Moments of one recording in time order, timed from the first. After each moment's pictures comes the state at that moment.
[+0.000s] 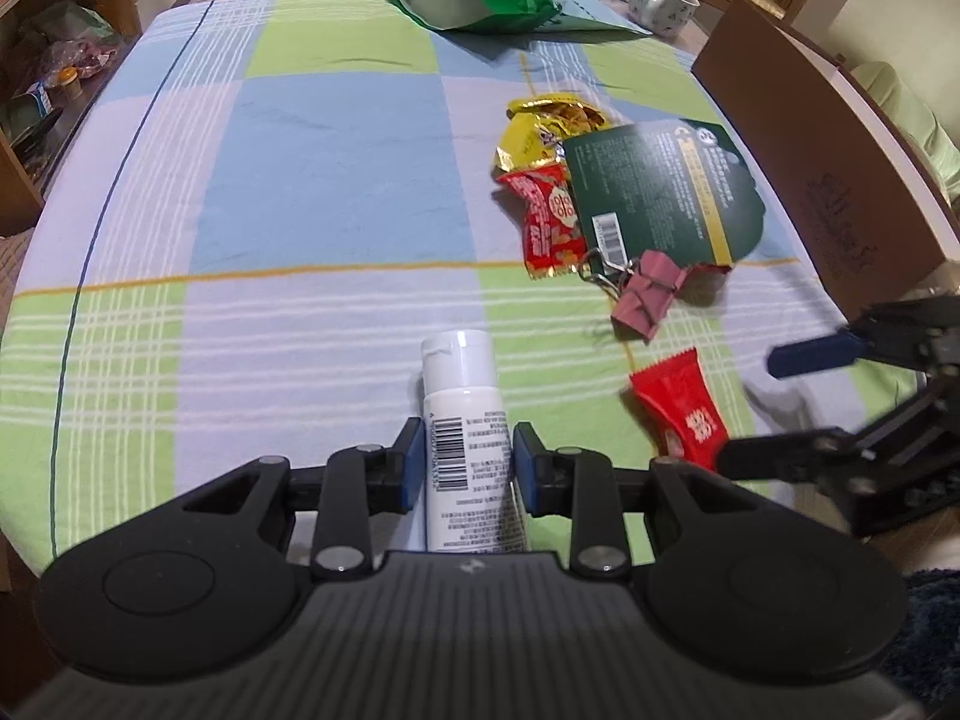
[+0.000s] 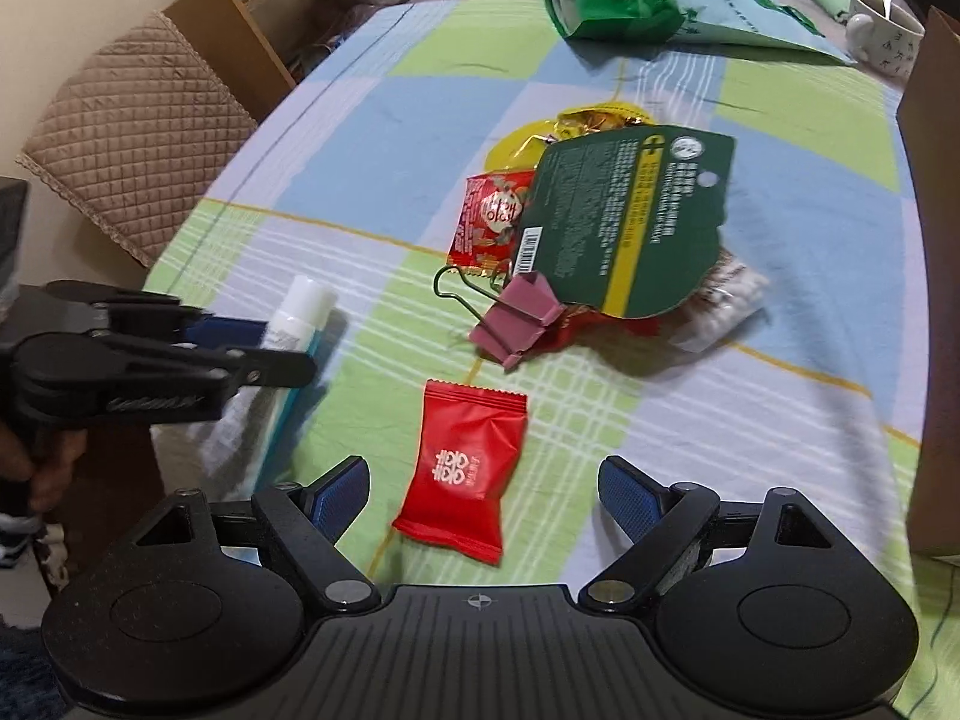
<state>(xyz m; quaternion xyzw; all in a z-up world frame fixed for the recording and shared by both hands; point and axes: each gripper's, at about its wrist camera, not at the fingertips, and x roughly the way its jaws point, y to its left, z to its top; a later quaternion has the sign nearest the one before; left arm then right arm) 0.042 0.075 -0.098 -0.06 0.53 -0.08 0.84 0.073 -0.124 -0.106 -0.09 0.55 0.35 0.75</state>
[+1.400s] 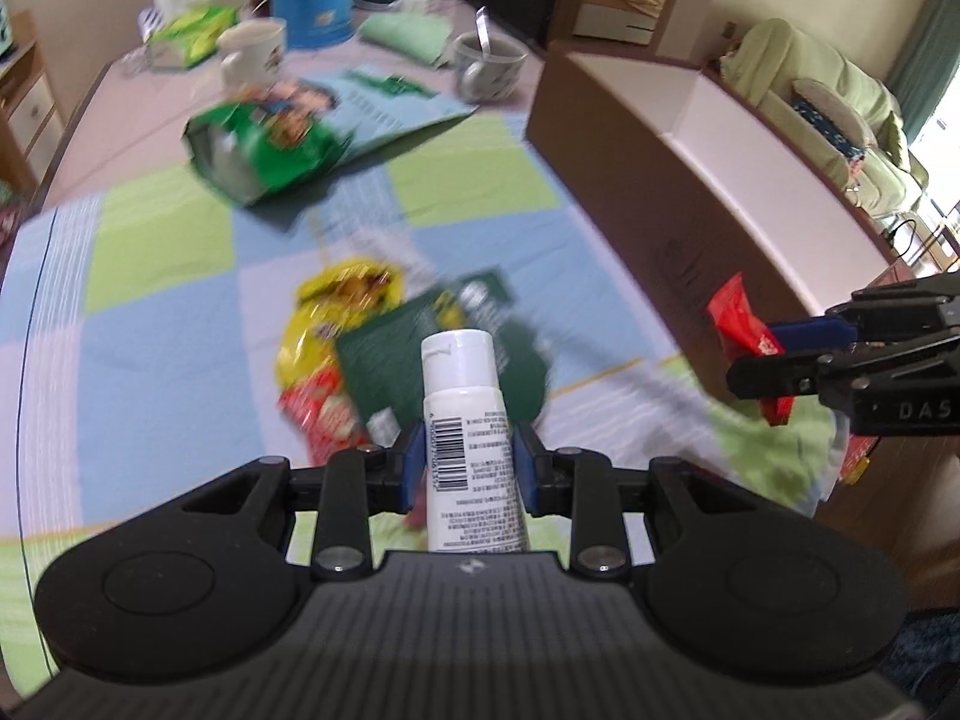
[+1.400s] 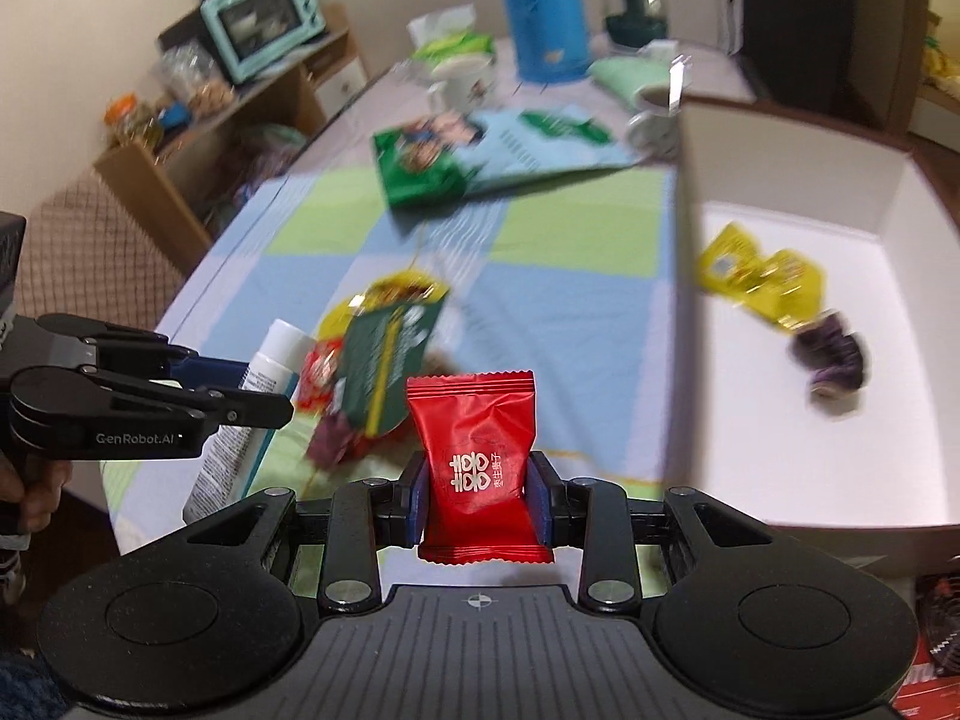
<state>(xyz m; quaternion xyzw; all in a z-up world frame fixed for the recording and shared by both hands) 0.103 -0.045 -0.022 0.02 0.48 -0.17 0.86 0.102 -0.257 -0.008 -0.02 0.46 0.26 0.85</state>
